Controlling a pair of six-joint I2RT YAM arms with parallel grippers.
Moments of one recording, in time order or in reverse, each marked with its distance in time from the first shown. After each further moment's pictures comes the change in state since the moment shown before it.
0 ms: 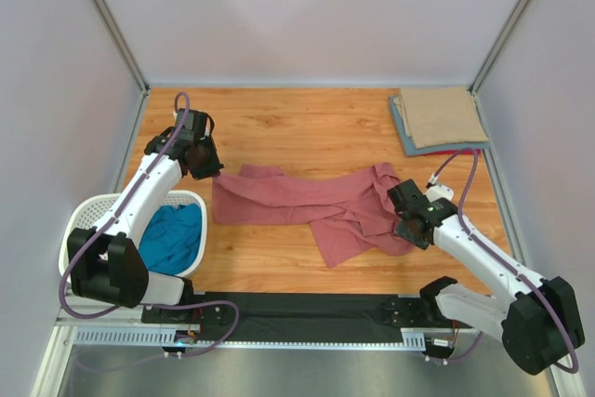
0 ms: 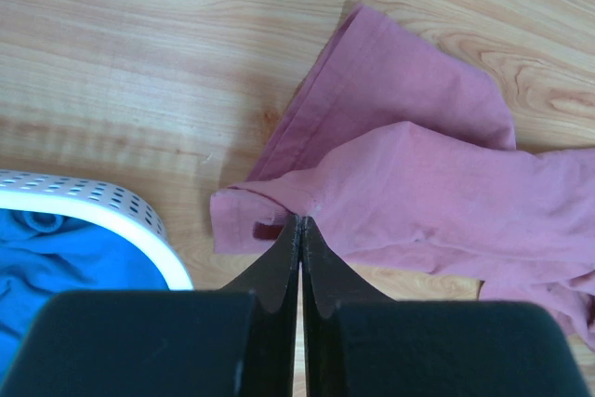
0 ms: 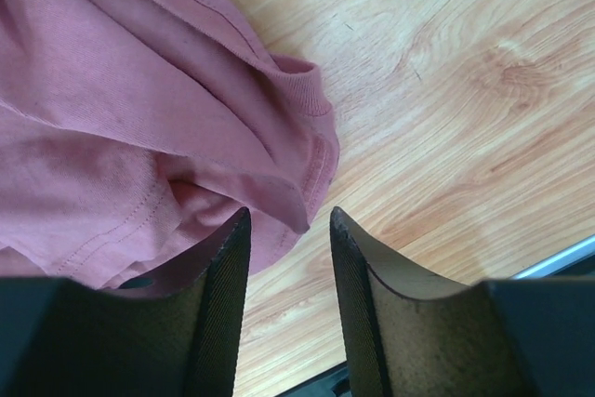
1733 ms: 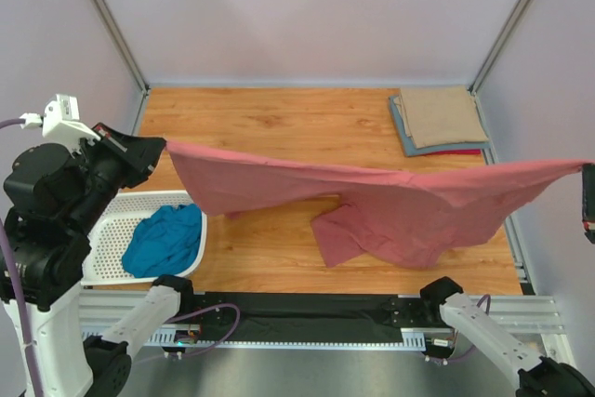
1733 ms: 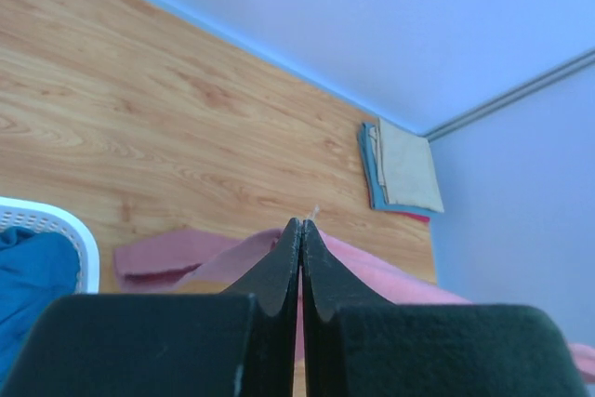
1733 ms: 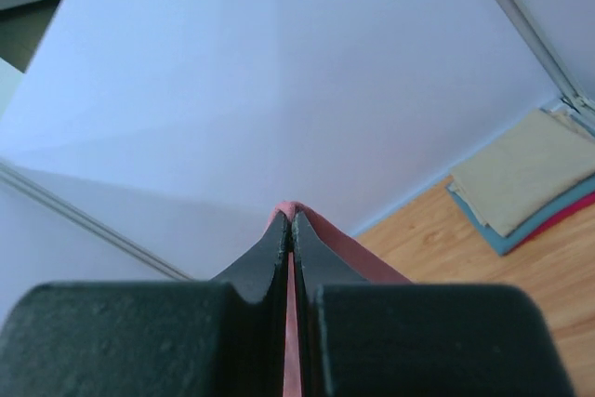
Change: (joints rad) left arm 0.000 -0.502 0.625 -0.338 0.018 -0.185; right arm -0.004 -0.371 1.318 -0.155 0.176 -0.297
